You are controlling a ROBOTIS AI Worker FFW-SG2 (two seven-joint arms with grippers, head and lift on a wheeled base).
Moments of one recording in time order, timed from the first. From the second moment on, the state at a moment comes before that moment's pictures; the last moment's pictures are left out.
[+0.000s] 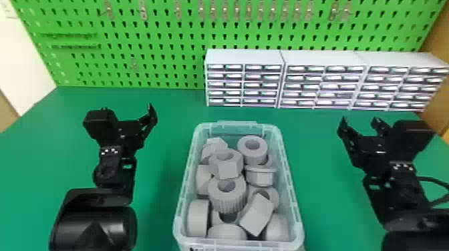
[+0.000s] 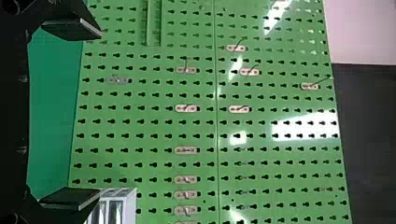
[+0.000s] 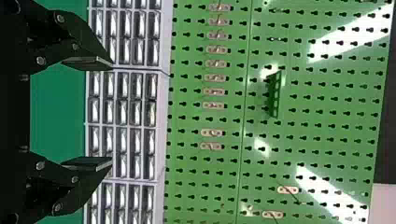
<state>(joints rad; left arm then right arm) -0.10 0.00 0.06 -1.51 -0.02 -0.15 0.08 0.03 -0.15 -0.03 -1.74 -0.10 0.07 -0.09</state>
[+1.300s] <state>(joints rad) -0.09 0.00 0.08 -1.48 0.03 -0.15 0.06 0.04 -0.15 -0.03 -1.74 -0.11 0.08 -0.09</state>
